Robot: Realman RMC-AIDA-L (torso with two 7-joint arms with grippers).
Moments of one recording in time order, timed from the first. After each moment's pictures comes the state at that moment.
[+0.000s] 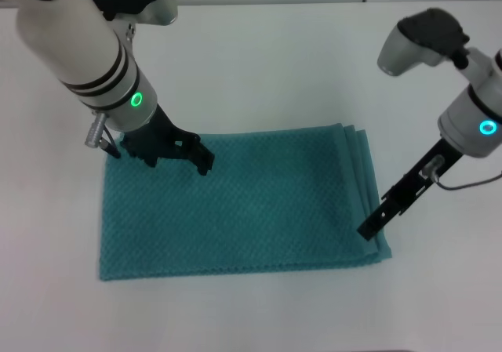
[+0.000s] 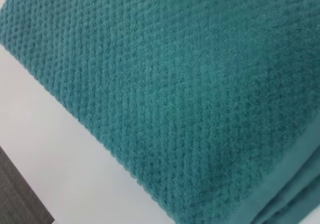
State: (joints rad) left arm -0.87 -2.05 1.59 0.92 -0.54 -1.30 -0.09; right arm 0.91 2.06 -1.02 -0.60 0.41 1.57 -0.80
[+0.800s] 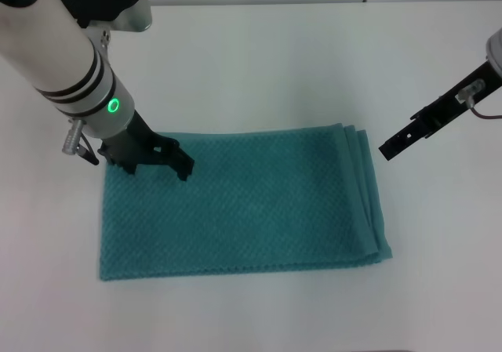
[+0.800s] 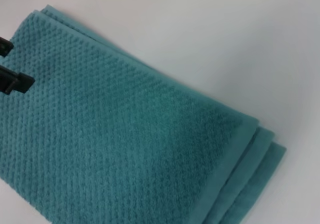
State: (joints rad) left arm -0.82 -2.04 1.55 0.96 -0.50 -1.34 -0.09; right arm 0.85 2.03 -0.96 -0.95 0.42 1.66 -0.69
